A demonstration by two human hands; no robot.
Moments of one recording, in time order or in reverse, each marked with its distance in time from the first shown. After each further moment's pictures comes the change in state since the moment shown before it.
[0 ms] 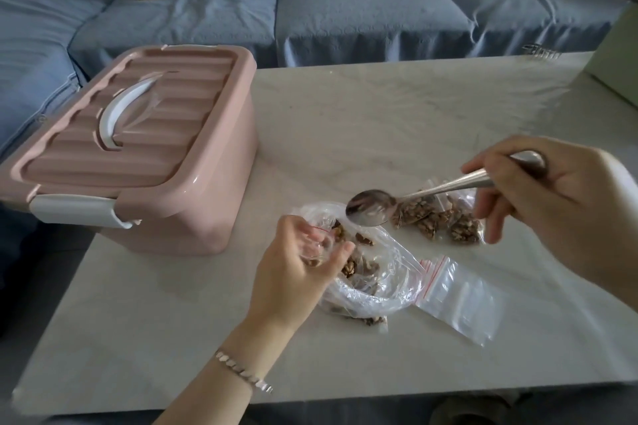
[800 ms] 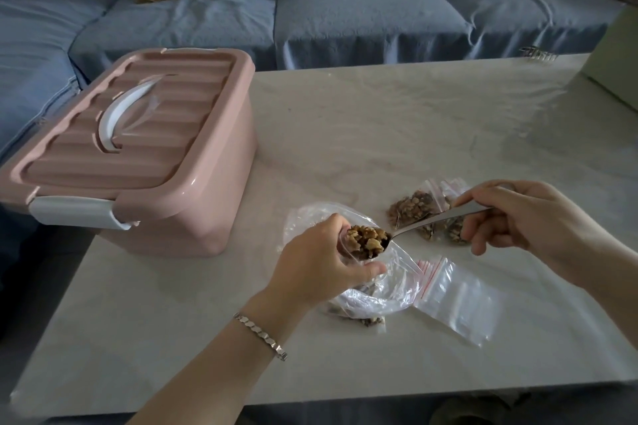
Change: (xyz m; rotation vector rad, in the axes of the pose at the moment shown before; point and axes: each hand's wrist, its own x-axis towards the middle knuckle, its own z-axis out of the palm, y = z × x) left_hand 0.021 0.019 0.014 0.367 -0.379 0.078; right_hand 0.008 0.030 0.006 0.333 -0.091 0.626
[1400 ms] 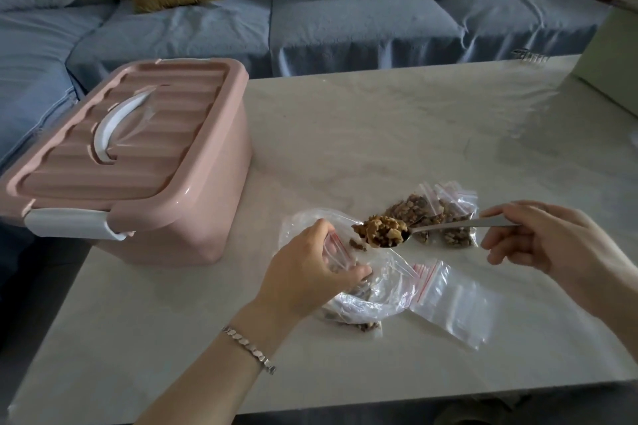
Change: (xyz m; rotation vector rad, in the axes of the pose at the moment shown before) left_hand -0.007 0.004 -0.006 -0.024 0.008 -0.053; right_hand -0.008 0.029 -0.023 0.159 0.154 0.034
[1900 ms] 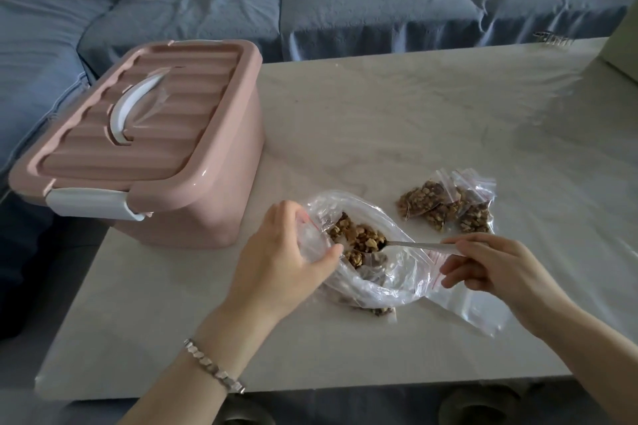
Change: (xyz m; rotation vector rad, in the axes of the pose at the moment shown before) left_hand -0.026 -0.018 -0.027 0.094 0.293 0.019; right_hand -0.002 0.049 0.043 -0.023 -0.090 0.116
